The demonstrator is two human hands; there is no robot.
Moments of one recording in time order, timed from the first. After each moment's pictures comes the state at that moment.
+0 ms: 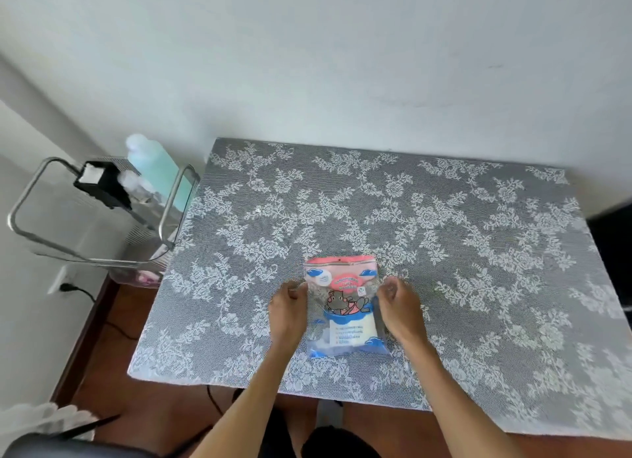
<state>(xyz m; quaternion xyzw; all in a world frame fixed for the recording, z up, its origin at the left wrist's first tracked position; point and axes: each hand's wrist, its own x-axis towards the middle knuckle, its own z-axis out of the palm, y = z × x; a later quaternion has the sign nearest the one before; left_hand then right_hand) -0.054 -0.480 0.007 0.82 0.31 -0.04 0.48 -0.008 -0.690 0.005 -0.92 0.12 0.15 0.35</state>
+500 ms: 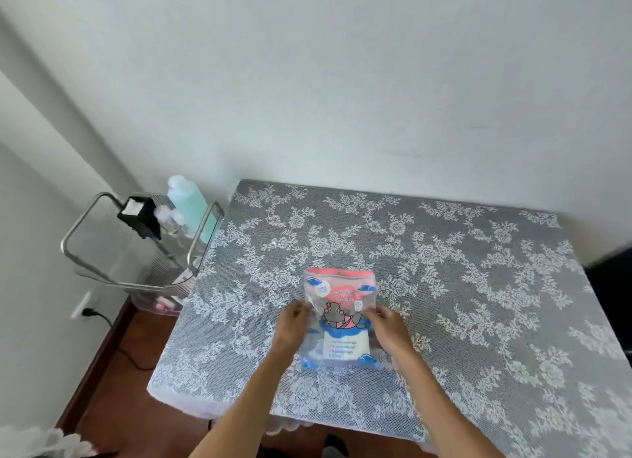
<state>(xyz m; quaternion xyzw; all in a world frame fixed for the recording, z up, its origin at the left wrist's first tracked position) -0.048 -0.464 0.046 0.71 0.31 -0.12 0.61 -0.009 -0.663 0.044 -0.81 0.13 0.25 0.52</state>
